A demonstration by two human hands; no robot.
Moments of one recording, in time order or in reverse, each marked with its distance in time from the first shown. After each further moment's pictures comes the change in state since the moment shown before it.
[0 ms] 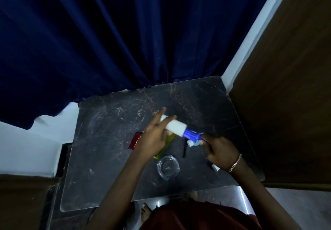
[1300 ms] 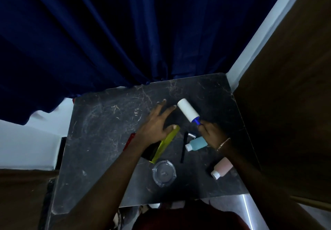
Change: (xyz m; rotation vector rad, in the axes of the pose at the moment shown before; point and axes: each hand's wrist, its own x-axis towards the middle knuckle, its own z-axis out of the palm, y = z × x) left_hand 0.079 -0.055 0.039 0.203 -0.255 -0.097; right_hand 0.103 0.077 0.052 0.219 -0.141 0.247
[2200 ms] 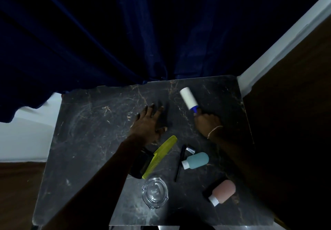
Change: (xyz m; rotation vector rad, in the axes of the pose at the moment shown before) left_hand 0.082 -0.065 0.048 0.199 -0.131 -0.259; right_hand 0.148 0.039 0.031 -0.625 0.007 -0.044
